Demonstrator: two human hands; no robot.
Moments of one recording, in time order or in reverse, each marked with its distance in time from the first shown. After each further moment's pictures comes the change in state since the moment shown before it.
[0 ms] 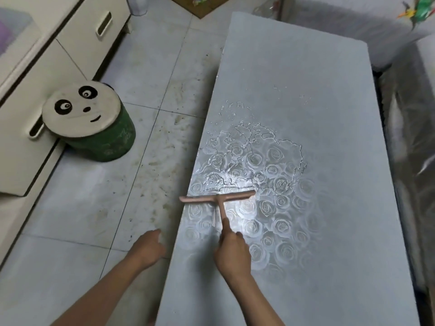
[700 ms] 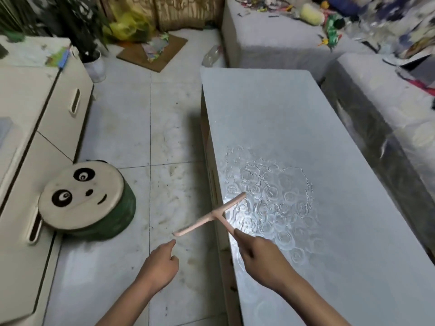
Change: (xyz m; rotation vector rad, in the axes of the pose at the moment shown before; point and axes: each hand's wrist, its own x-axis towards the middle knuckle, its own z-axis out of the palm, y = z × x) left_hand 0.037 -0.024 -0.208 0.075 0.050 0.367; right_hand 0.008 -0.167 -0.042 0.074 0.121 -0.163
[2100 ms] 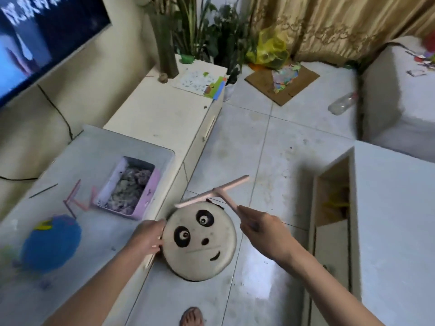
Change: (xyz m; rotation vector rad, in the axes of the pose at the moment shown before) left_hand 0.122 -0.220 -0.420 -1.074 0.319 -0.574; right_hand 0.332 -0.416 0.040 -0.078 -0.160 -0.385
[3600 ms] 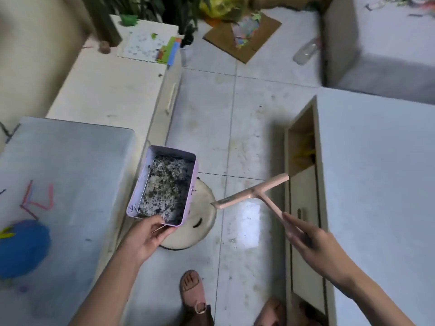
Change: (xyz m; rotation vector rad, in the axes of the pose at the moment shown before) left_hand -0.032 -0.023 0.049 -0.542 -0.182 -0.167; right_hand -0.143 0.097 -0.027 0.128 0.094 0.317
